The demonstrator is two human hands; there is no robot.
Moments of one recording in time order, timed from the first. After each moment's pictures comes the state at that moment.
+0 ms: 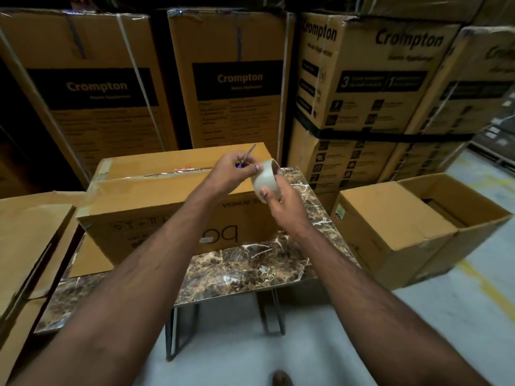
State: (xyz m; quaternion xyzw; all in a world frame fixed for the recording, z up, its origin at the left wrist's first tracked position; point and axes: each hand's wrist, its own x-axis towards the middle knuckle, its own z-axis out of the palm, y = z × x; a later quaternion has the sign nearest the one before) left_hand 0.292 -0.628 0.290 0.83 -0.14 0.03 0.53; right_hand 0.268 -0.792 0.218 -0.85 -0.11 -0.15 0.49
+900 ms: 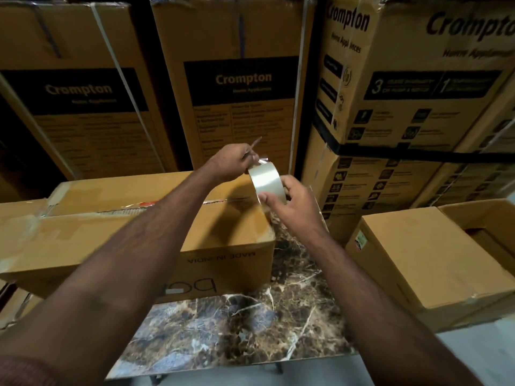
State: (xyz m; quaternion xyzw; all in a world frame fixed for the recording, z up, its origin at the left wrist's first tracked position) left_hand 0.510 -0.694 0.295 0.94 -0.13 0.06 0.30; right_hand 0.414 -0.873 0.247 -0.83 -0.13 -0.11 0.54
